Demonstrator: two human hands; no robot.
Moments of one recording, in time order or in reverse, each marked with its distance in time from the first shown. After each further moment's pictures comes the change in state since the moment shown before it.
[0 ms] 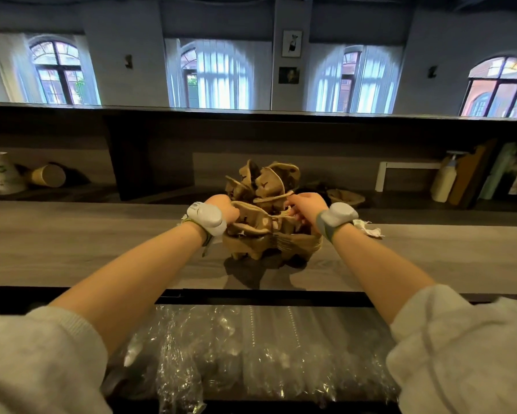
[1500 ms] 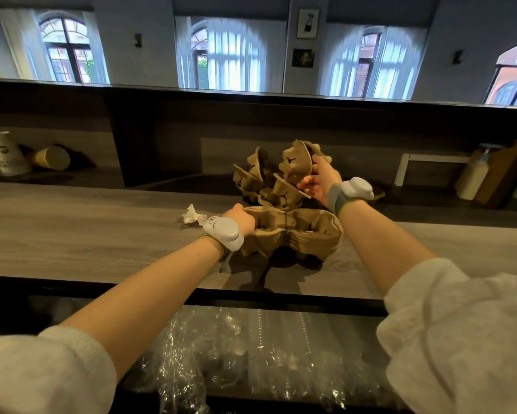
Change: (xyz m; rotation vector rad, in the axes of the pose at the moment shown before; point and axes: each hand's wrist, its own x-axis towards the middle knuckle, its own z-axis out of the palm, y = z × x) left_hand 0.009 -0.001 0.040 -0.055 -0.119 -0.205; right_hand 0.069 -0.022 0.005 0.542 -0.005 0.132
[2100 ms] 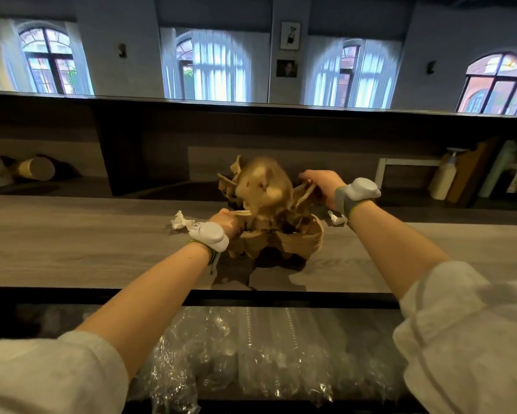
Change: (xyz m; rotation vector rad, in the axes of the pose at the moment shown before) left_hand -0.004 -0.006 0.004 -0.221 0.015 0.000; right_hand -0.039 -0.019 -0.038 -0.387 -0.014 -0.058
